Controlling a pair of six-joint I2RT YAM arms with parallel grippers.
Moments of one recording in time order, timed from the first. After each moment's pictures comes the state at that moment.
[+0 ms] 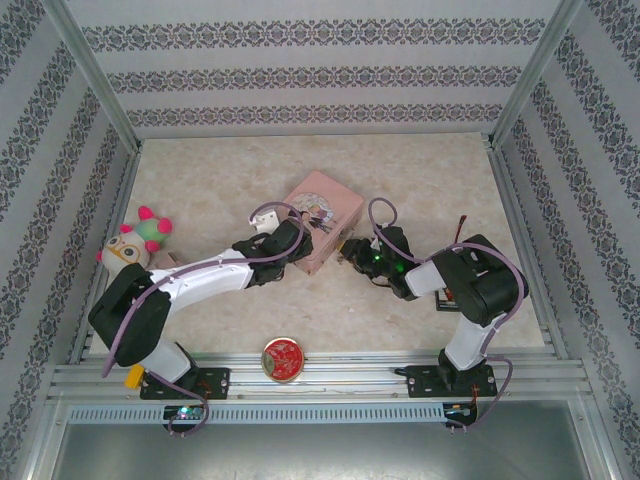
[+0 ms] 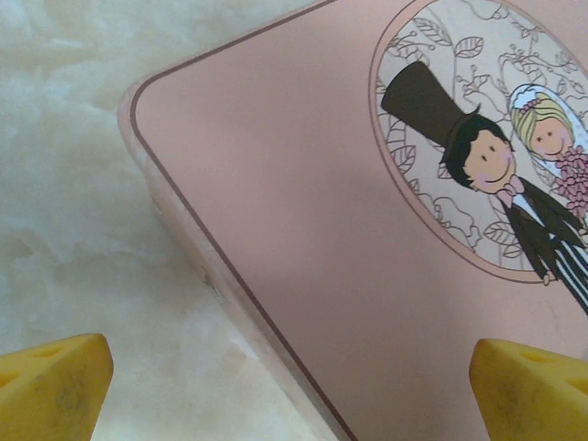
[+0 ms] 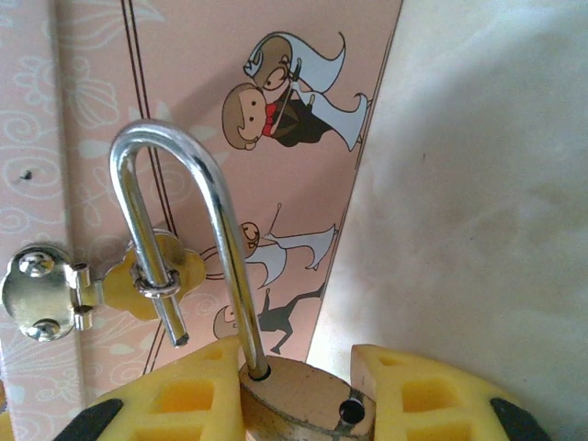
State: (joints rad) left arm -0.74 1.55 0.93 -0.34 -0.47 -1.02; right arm 0.44 1.77 0.50 0.73 -0.38 1.16
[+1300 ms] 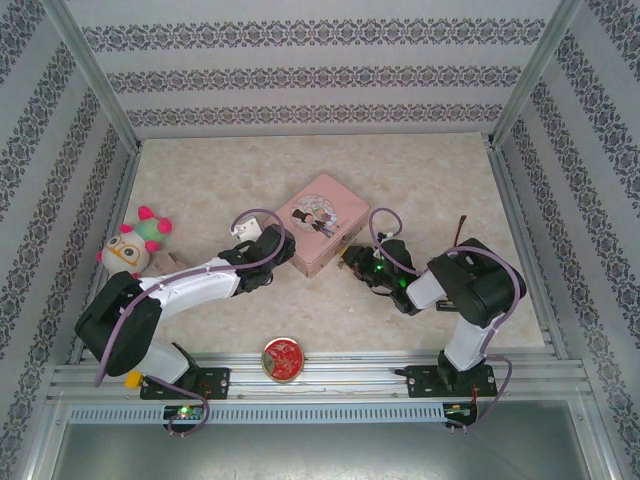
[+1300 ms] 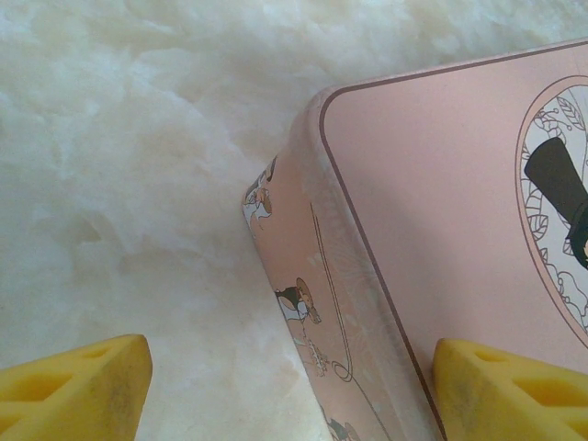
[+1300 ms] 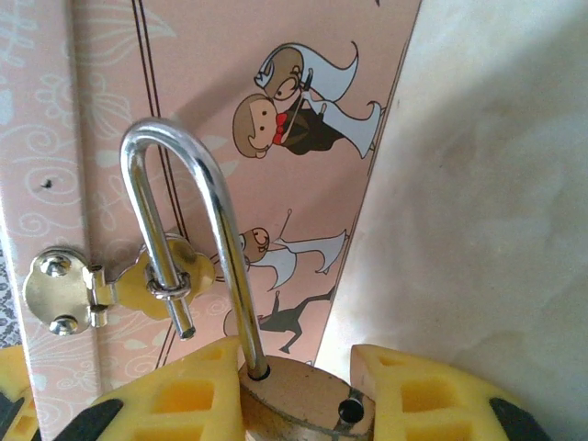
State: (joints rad) left arm -0.68 1.47 0.79 -0.24 -0.47 -1.12; right arm 0.49 1.77 0.38 0.94 -0.30 1.27
